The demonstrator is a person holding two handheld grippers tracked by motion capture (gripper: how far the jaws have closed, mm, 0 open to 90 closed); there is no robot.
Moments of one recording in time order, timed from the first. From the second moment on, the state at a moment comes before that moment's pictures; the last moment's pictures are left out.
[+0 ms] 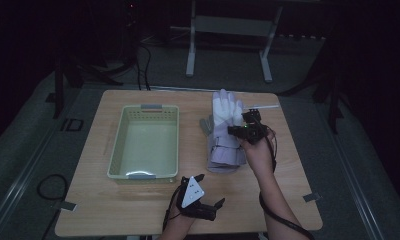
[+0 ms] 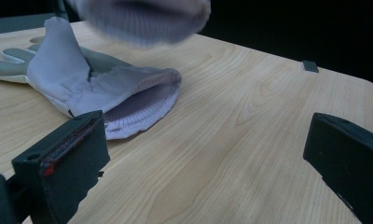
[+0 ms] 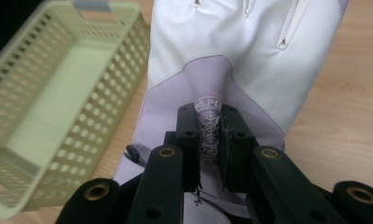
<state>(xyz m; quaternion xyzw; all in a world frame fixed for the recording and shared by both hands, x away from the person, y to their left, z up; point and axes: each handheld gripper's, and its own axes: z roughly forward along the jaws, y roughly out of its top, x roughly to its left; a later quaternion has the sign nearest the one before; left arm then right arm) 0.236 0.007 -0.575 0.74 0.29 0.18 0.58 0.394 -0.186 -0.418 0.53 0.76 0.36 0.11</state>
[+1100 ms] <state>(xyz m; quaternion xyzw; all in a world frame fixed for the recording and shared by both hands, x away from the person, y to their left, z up) 0.236 0.007 -0.575 0.74 0.29 0.17 0.58 0.427 -0.174 -0.485 0.52 0.80 0.30 0.09</state>
